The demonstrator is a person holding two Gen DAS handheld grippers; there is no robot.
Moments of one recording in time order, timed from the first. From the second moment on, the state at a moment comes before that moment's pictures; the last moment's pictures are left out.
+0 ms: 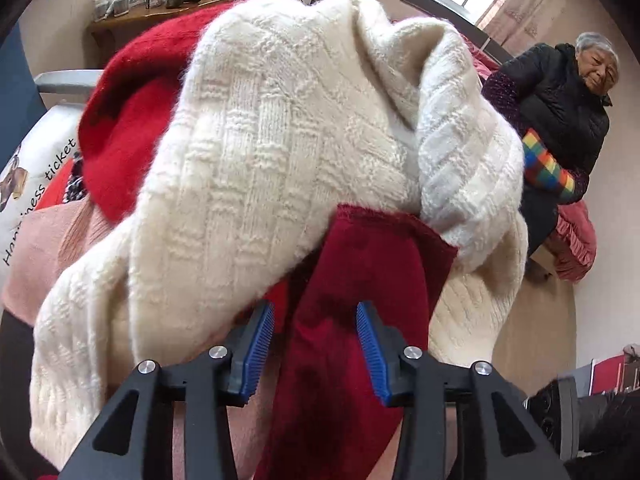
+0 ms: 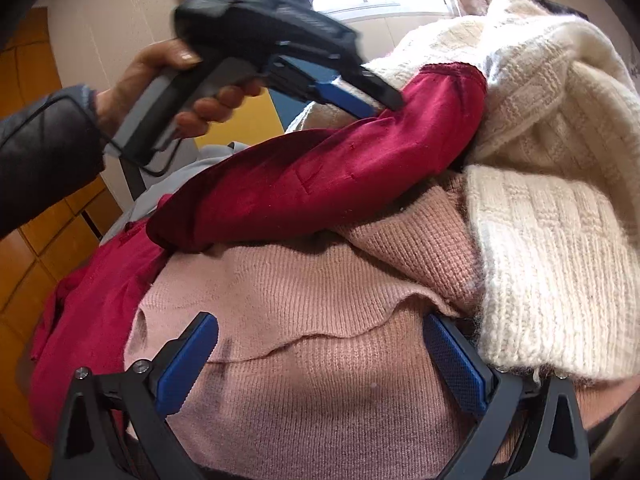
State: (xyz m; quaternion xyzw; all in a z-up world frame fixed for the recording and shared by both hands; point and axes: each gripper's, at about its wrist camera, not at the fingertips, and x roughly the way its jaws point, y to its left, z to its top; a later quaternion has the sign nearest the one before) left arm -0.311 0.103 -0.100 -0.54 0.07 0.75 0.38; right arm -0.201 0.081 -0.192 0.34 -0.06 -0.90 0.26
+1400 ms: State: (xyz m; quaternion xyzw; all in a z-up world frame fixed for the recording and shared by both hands) left arm 0.079 -0.399 -0.145 -0.26 -0.46 0.83 -0.17; right arm -0.192 -0.097 -0.171 0.44 -0.04 -0.81 0.38
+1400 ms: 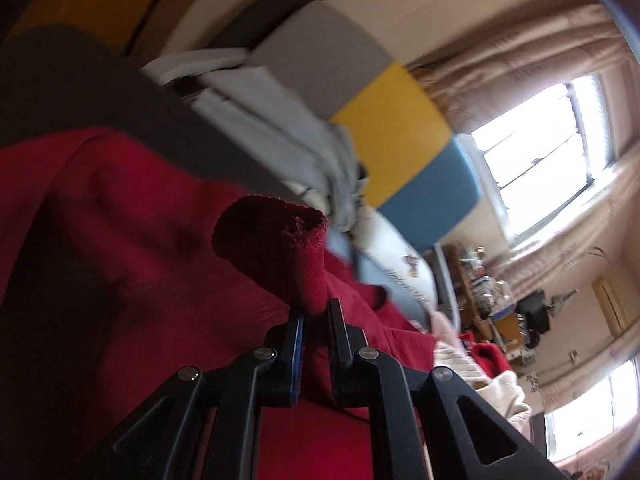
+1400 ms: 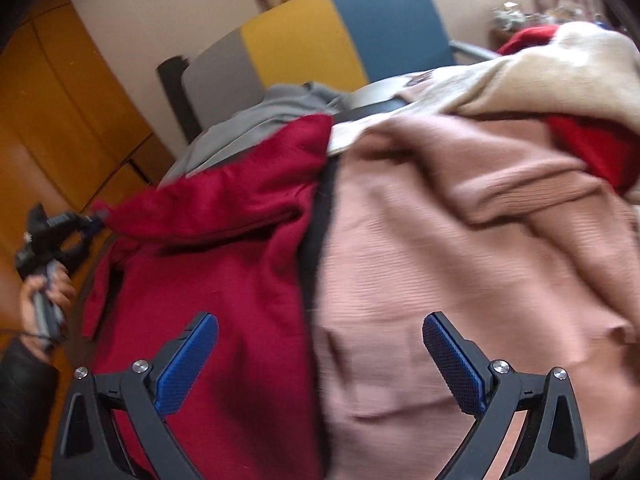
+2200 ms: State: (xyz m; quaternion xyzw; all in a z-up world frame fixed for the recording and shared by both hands) left arm 0.061 -0.403 -0.107 -0.24 -0.42 0.87 -0.11; right arm -0.260 -0.159 -0.192 0.41 0.15 -0.88 0.19
